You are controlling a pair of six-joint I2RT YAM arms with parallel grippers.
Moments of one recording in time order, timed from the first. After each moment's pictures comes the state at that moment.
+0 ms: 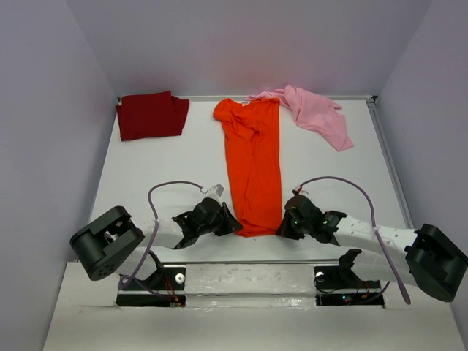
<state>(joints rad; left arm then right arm) -0.90 1.38 0.29 0.46 0.05 -1.05 0.85 1.13 0.41 -0.23 0.07 0.99</state>
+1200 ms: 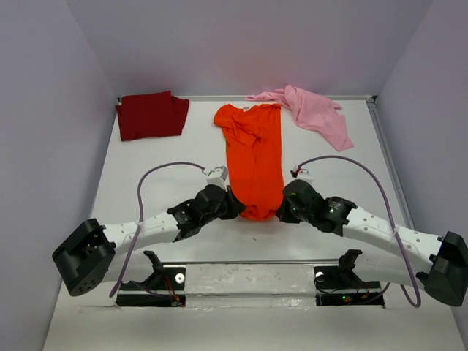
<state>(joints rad) -0.93 1.20 0.48 0.20 -0.10 -0.89 0.91 1.05 0.70 -0.52 0.25 0.87</state>
